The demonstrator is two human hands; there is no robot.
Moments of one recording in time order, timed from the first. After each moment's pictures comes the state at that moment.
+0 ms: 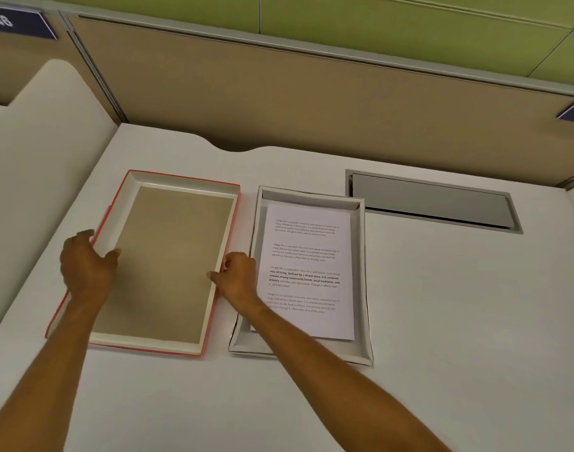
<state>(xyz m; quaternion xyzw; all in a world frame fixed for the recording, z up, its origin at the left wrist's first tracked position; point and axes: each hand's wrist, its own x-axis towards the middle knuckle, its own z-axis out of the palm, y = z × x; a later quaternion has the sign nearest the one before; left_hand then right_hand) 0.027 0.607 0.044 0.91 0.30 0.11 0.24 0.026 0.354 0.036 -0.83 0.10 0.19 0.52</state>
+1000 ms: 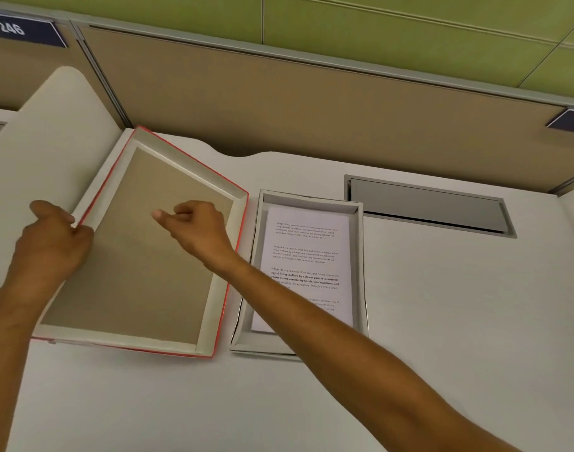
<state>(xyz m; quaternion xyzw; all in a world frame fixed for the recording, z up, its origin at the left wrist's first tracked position) 0.047 0.681 0.075 0.91 0.32 0.04 0.26 0.060 0.399 0.151 -0.77 0.01 0.18 0.61</state>
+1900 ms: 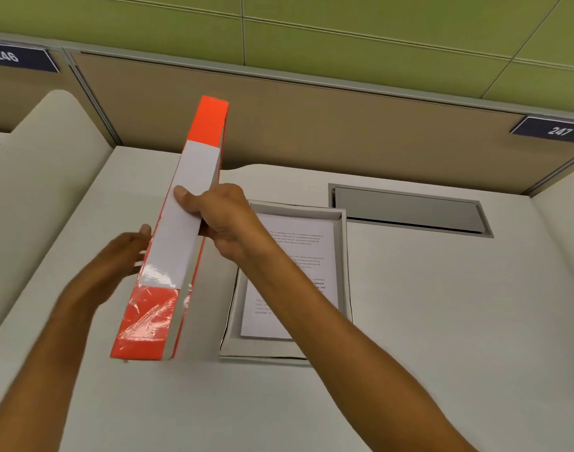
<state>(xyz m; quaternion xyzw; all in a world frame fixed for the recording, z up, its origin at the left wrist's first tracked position) 0.014 0.532 0.160 0.79 0.19 -0.15 0.57 0.052 0.336 0.242 -0.60 0.08 0.24 0.76</state>
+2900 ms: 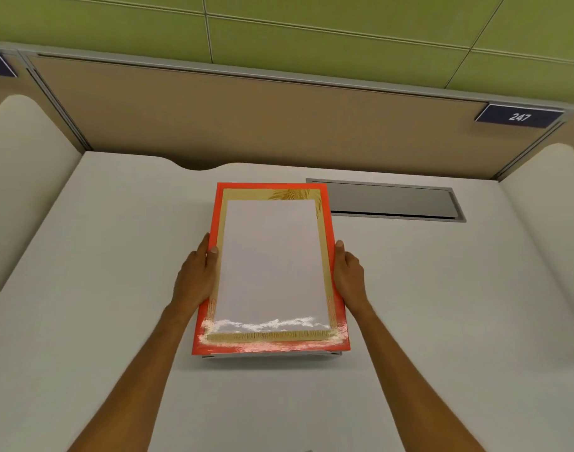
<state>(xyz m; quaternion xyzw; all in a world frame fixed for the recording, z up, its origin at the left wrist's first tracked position) 0.024 0.397 0.063 0.91 0.08 -0.10 0.39 -0.003 0.103 0.075 -0.82 0.26 0.03 0.51</state>
